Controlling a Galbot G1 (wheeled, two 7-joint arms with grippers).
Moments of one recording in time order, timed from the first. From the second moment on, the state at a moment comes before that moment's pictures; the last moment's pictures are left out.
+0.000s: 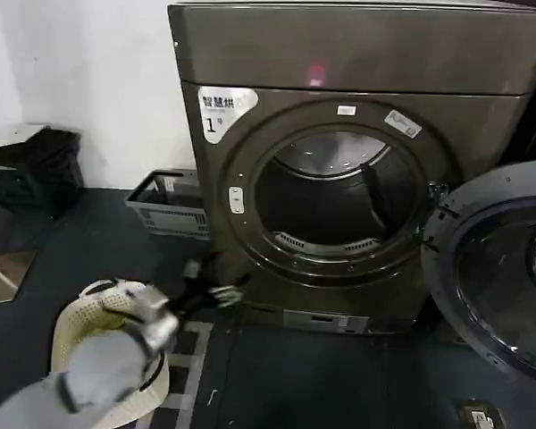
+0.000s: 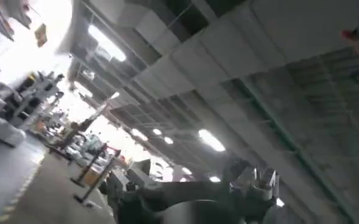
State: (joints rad) left arm 1.04 -0.66 -0.22 -2.20 -0.77 0.48 -0.21; right arm -1.92 1.31 2.35 1.42 0.12 -0.04 0.33
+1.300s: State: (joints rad) left arm 1.20 -0.21 -0.59 -1.93 -2.44 0.74 -1.04; right arm -1.90 1.34 2.30 1.47 0.33 0.15 0.19
